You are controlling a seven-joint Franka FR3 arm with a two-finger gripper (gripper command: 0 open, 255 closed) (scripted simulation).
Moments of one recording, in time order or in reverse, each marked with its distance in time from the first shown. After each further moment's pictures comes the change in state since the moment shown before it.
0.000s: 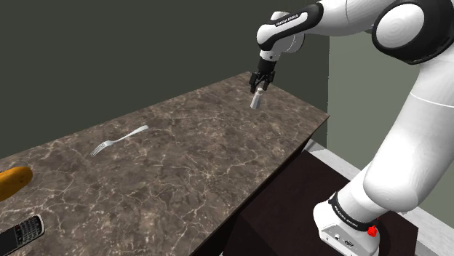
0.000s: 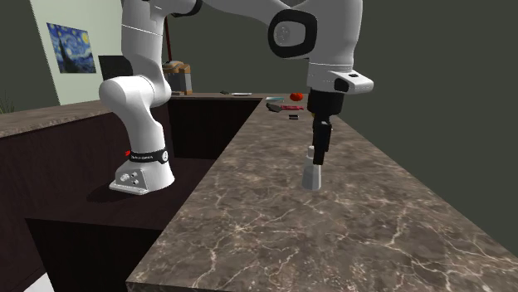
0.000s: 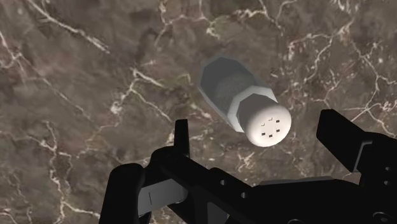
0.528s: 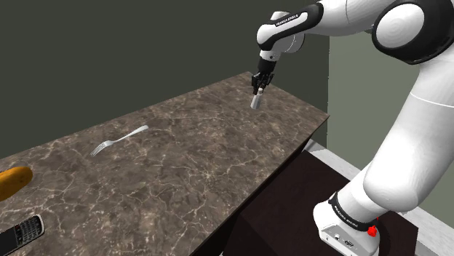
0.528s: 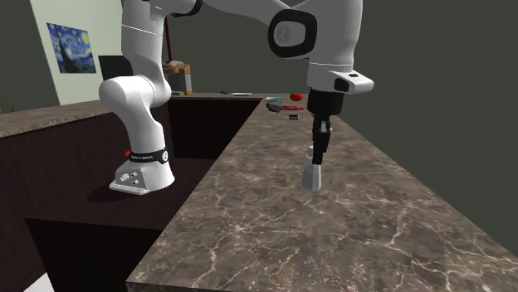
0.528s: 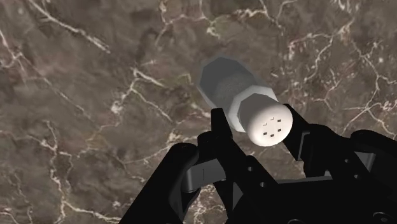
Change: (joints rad) arm 0.000 0.000 0.000 0.000 0.000 0.001 0.000
